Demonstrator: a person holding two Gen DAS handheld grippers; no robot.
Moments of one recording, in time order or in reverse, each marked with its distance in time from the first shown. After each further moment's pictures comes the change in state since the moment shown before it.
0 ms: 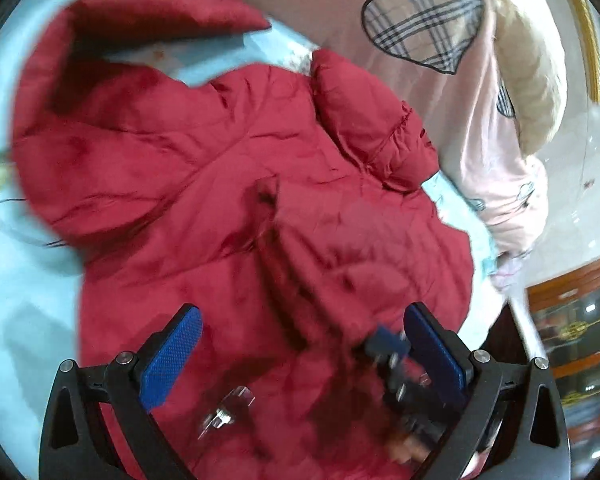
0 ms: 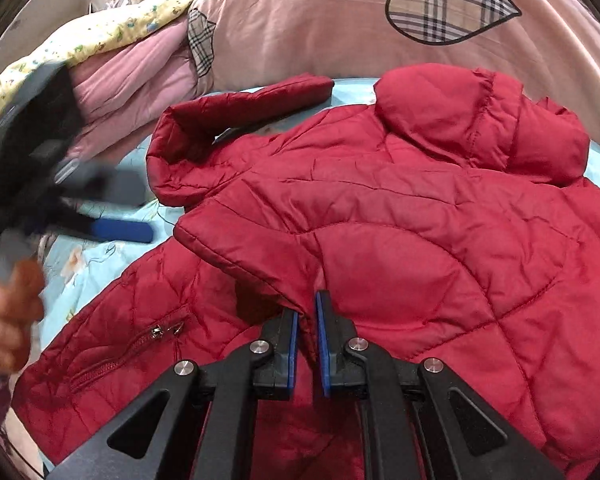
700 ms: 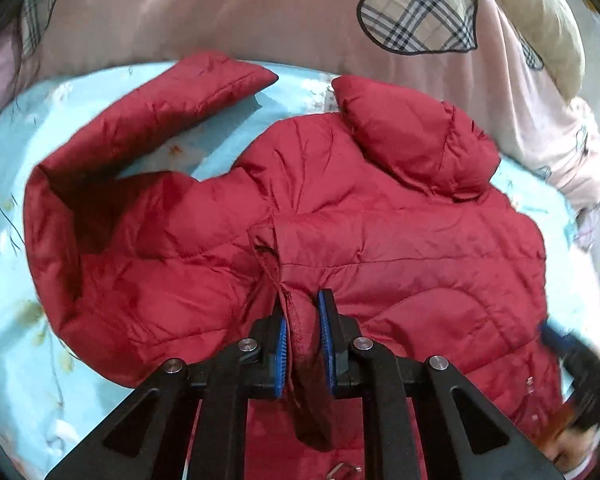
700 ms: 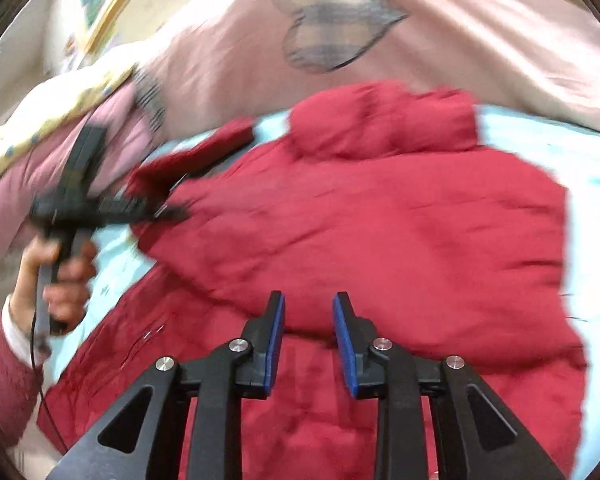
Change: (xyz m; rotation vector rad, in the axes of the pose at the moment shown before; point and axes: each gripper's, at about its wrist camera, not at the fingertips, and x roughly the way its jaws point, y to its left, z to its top) left arm 0.040 0.001 0.044 0.309 -0.119 0.368; right arm -0.083 -0.065 -0.023 0.230 -0.115 -0.118
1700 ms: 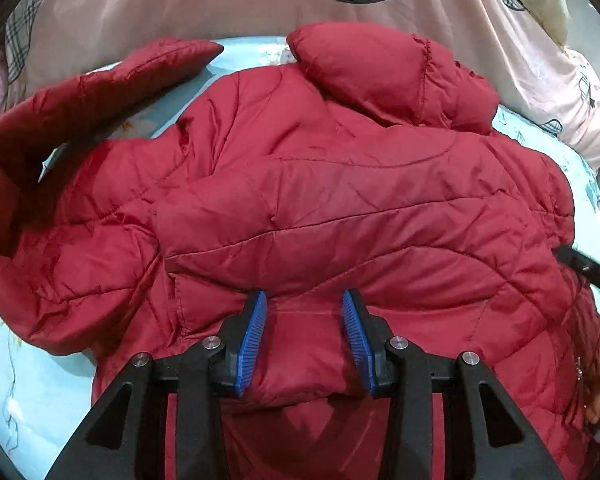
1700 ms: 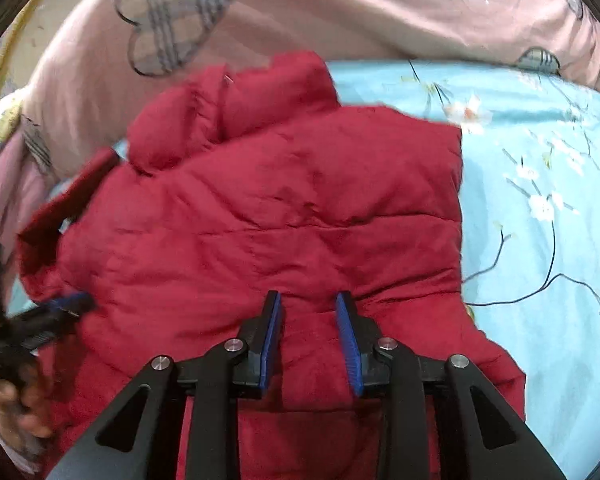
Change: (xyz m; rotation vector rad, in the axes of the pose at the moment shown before) left arm 0.029 -0.087 -0.055 0.085 -0.055 0.079; right arm 0.032 -0.071 0.010 0.185 0.045 -0.228
